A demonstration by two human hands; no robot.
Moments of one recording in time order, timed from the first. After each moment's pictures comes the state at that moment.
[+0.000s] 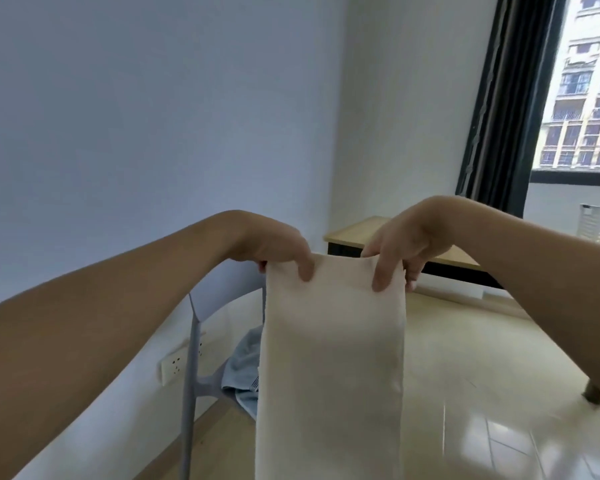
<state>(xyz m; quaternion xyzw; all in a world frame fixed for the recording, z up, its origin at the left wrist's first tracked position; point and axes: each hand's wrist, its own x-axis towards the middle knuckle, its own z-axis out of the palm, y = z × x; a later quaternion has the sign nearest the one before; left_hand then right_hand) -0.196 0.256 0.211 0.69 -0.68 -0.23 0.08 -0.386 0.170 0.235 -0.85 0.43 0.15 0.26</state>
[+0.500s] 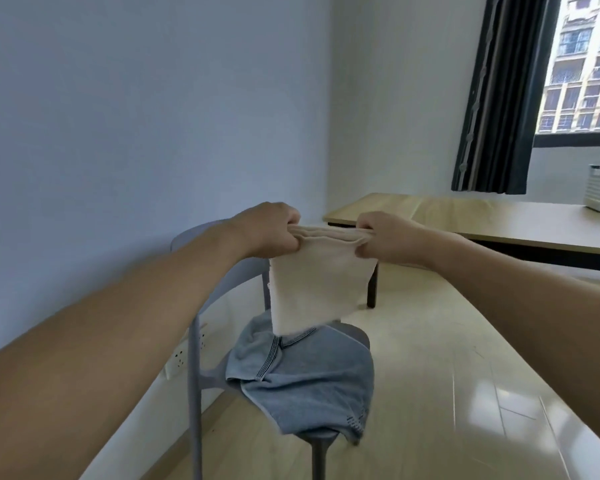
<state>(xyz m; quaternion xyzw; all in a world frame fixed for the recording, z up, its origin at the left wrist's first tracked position) -0.168 0.201 0.168 0.68 -0.70 0.07 0.18 -0.371 0.119 0.159 -0.90 0.39 -0.19 0.09</state>
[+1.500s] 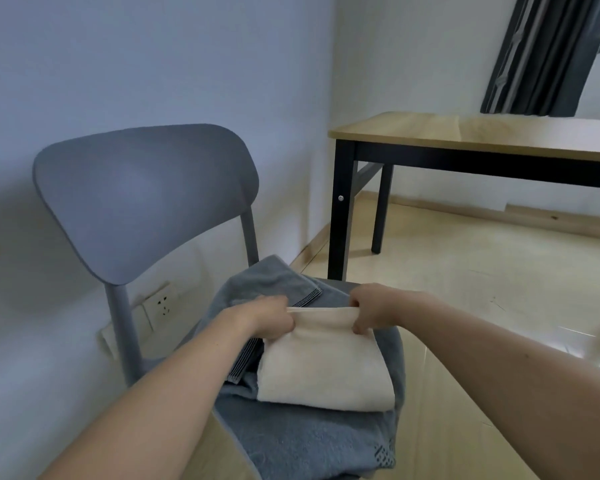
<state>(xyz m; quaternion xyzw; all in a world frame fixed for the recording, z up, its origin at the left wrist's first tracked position) -0.086 0.001 -0.125 0.77 -0.61 -0.20 0.00 -0.277 -0.071 -0.098 -0.87 0.46 0.11 0.14</state>
